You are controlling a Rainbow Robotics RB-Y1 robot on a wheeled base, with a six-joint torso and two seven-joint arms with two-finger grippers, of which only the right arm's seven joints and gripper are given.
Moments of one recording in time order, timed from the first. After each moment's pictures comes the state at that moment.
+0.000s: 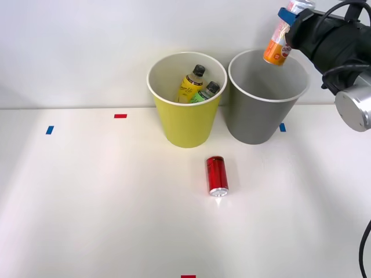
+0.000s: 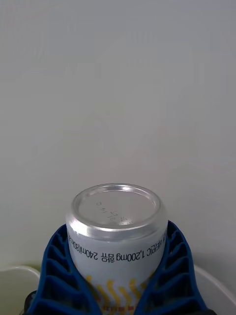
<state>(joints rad) -0.52 -0.66 0.14 -1.86 -0.29 0.55 0.85</state>
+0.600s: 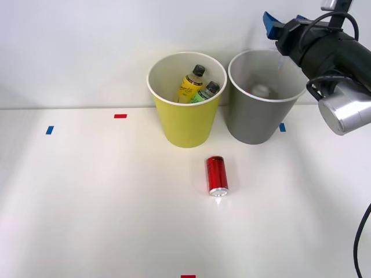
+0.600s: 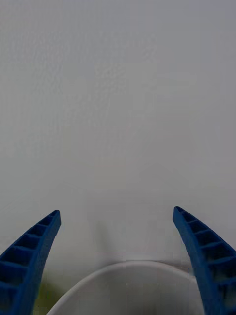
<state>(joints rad) -0.54 -0.63 0.18 -1.78 -0.17 0.48 0.86</state>
